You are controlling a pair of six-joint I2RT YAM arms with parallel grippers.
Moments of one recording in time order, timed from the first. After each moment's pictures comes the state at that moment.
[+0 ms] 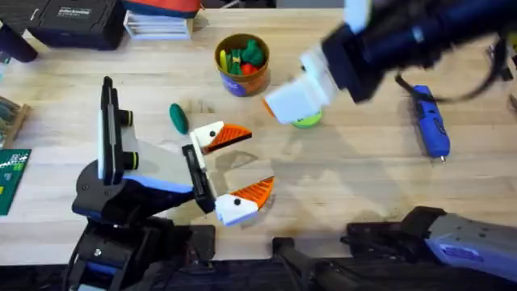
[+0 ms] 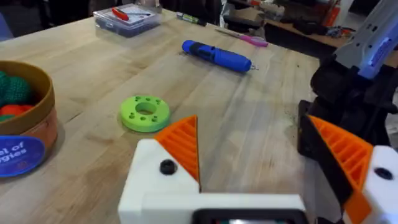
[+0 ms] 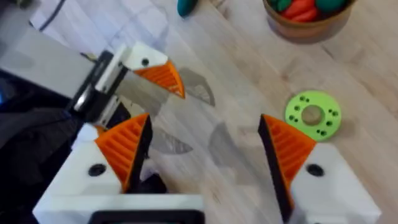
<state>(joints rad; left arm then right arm) -0.20 0.01 0.03 -0.13 1.00 -0.11 0.66 1.30 1.52 -1.18 -0.32 -0.01</state>
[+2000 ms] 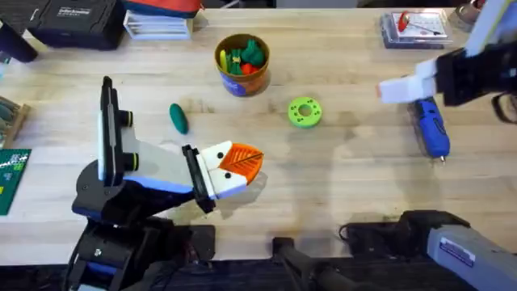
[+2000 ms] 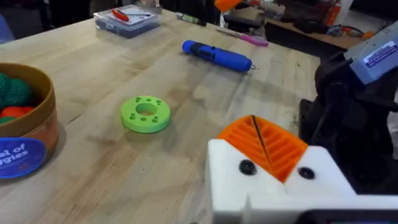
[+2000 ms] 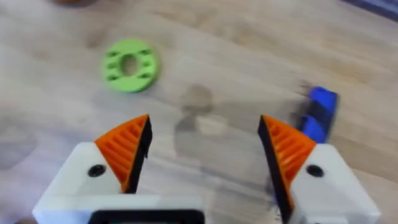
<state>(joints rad) -0.20 0.01 0.03 -0.13 1.00 -0.10 -0.06 1.05 1.15 -1.10 -0.22 -0.32</state>
